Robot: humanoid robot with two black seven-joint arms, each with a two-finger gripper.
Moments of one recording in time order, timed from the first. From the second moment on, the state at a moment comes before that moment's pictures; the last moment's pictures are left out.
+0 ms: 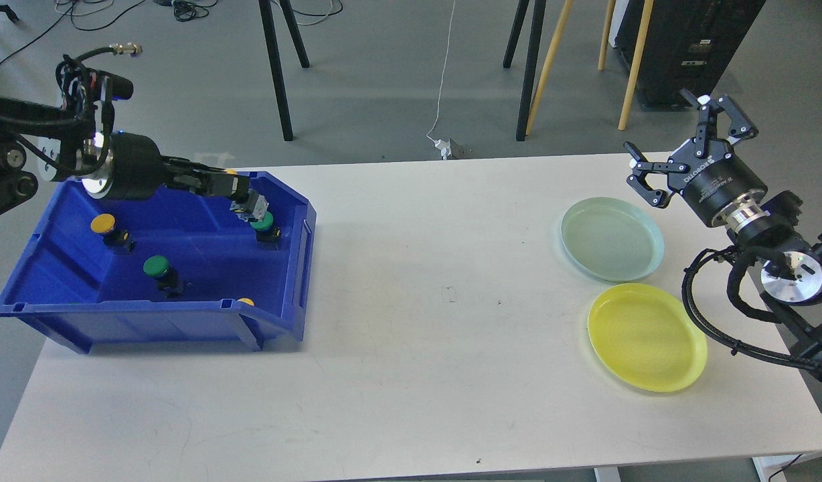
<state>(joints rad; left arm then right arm) -1.24 0.81 -0.04 -1.10 1.26 -0.49 -0.49 0.63 -0.53 0.78 0.88 0.03 0.47 0.22</state>
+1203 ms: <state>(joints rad) -0.98 0.22 -0.33 -0.96 0.68 -0.49 -0.49 0.56 -0.62 0.63 1.51 -0.25 0.25 0.29</state>
